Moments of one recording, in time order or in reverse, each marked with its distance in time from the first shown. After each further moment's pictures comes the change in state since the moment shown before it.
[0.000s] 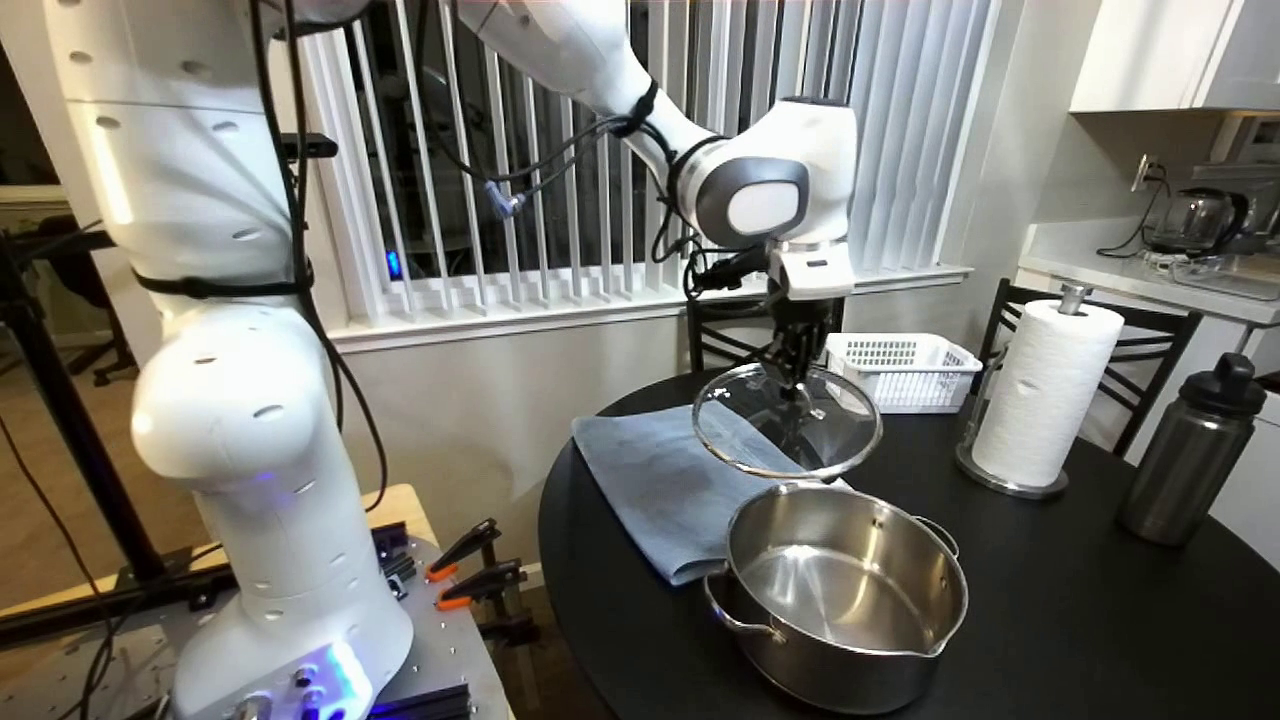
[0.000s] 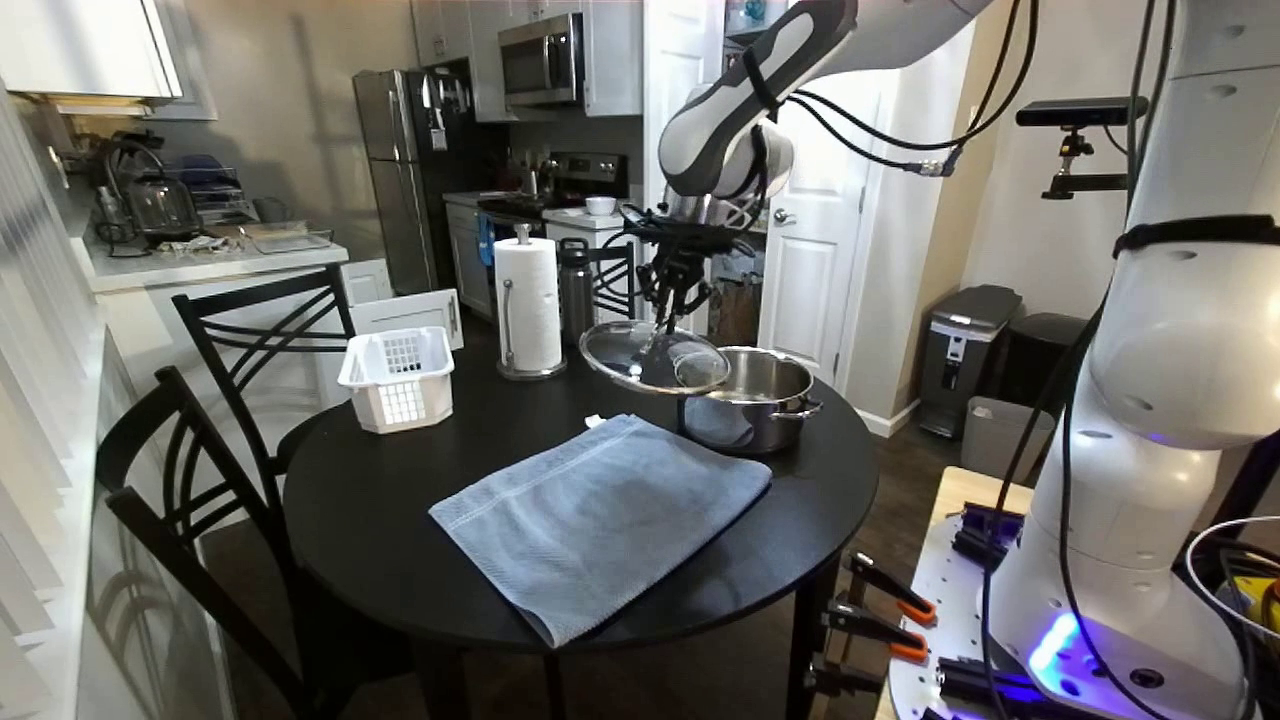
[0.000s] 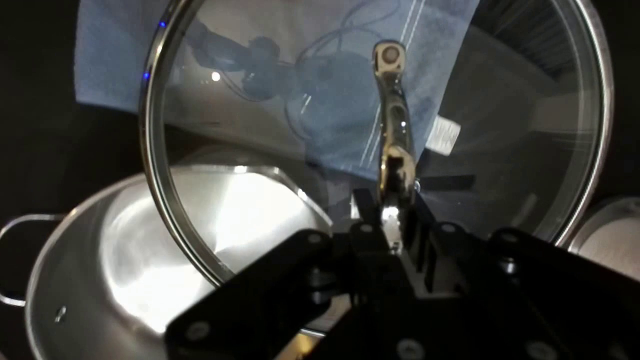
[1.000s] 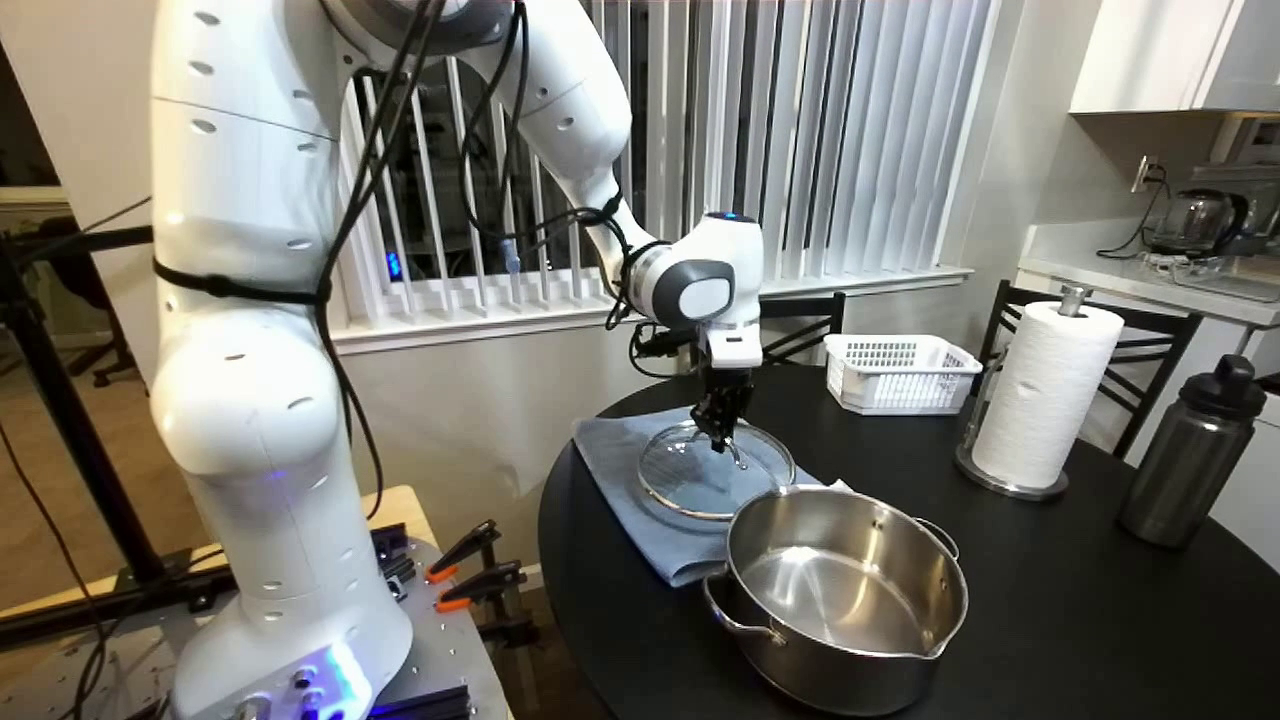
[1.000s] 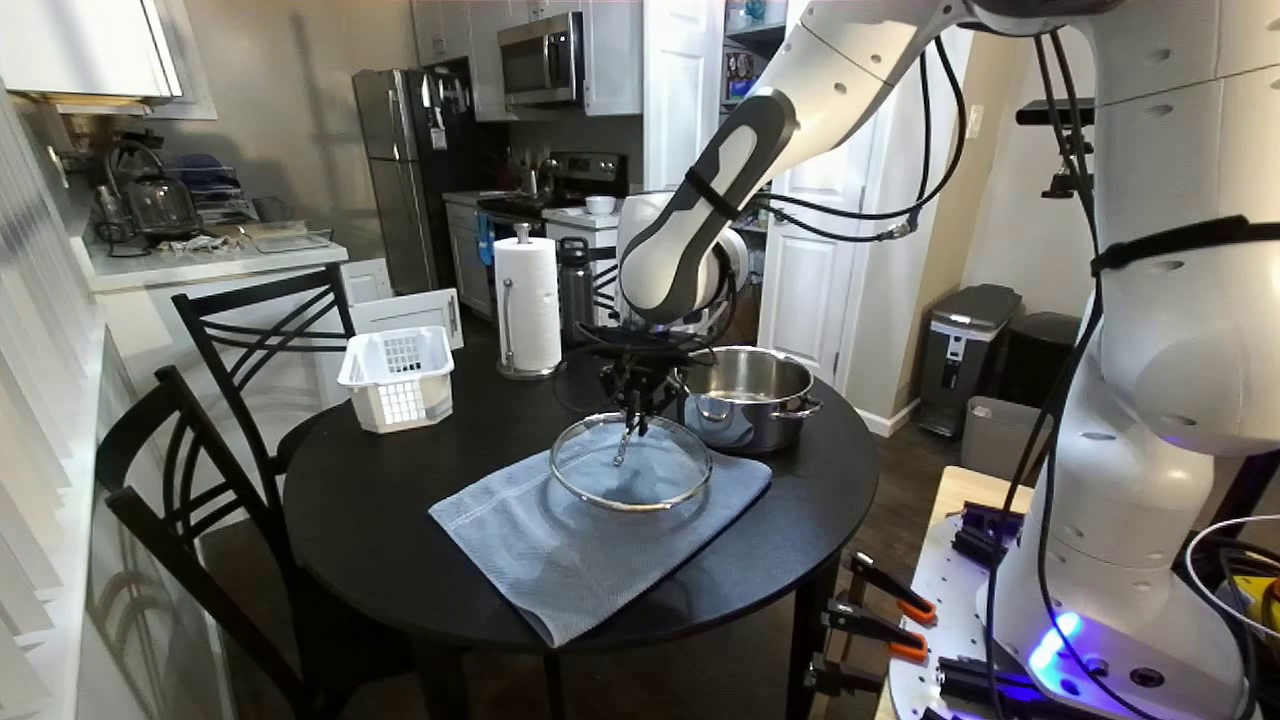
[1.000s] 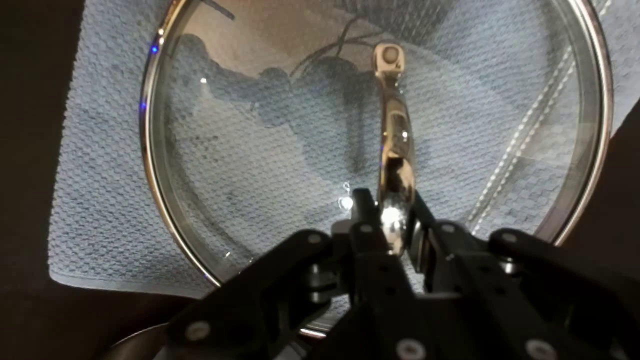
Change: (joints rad) arm 0.149 0.207 0.067 -0.081 -0.089 0.204 0.213
